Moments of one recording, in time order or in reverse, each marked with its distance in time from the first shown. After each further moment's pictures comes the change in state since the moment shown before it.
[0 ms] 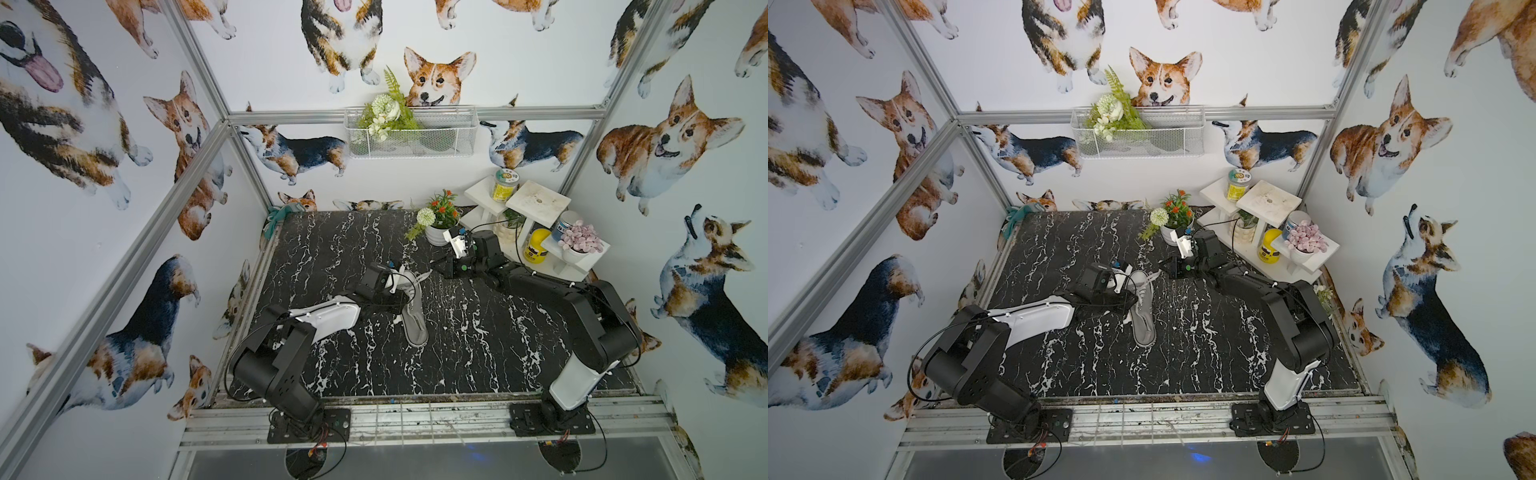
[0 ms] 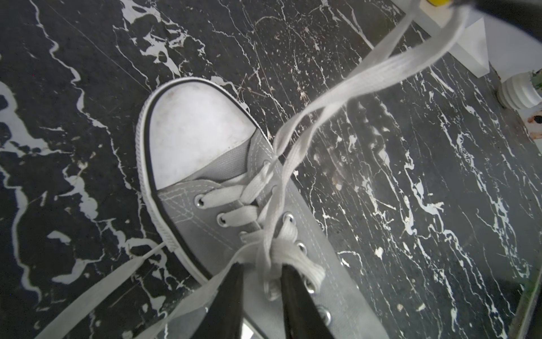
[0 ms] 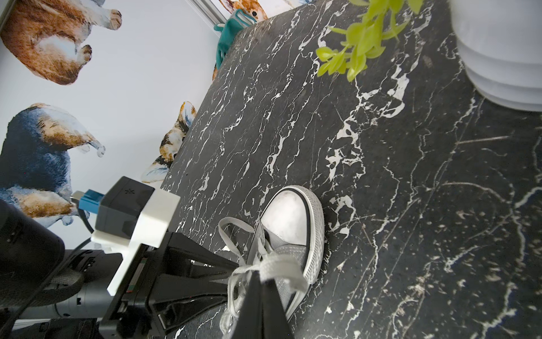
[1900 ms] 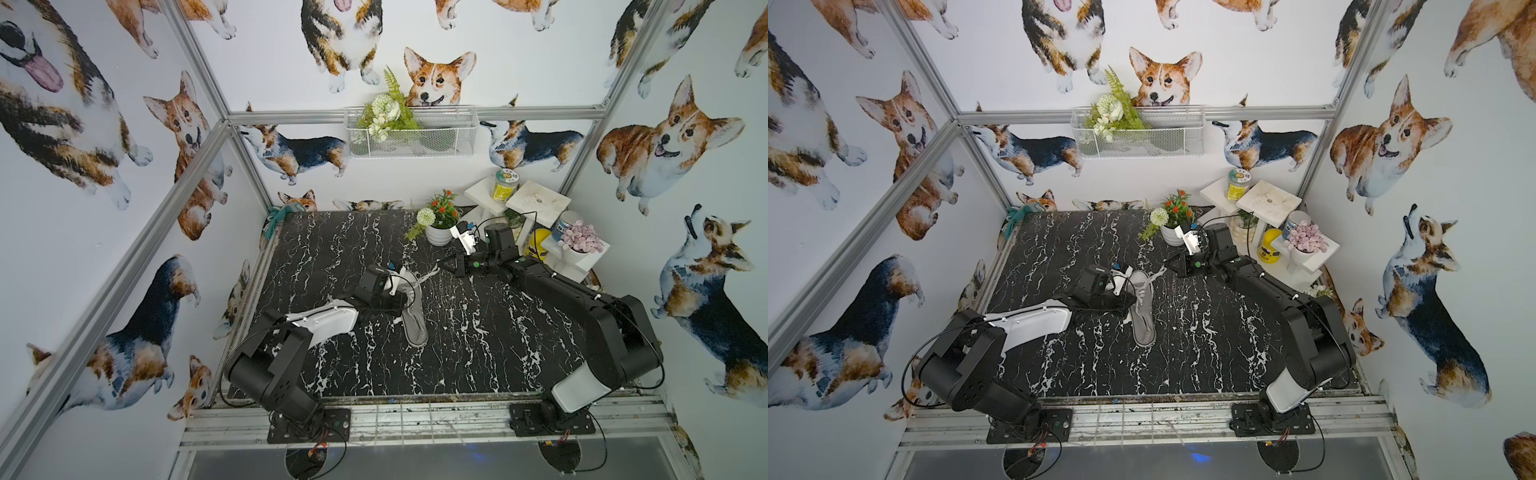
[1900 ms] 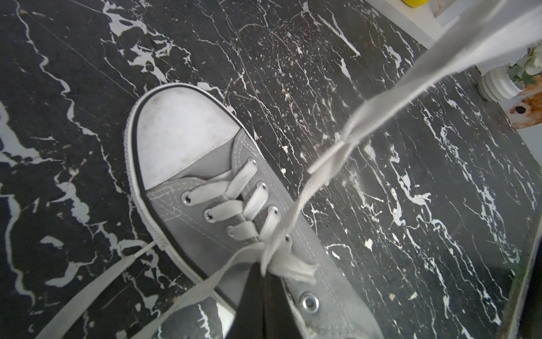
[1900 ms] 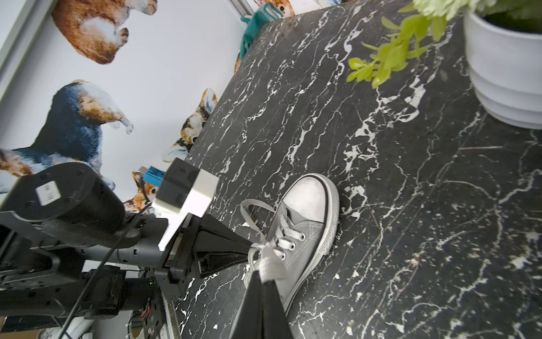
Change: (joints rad) left arm -0.006 -0.041 -0.045 0.043 0.017 0.026; right arm -0.053 -0.134 0.038 -0.210 -0.134 -0.117
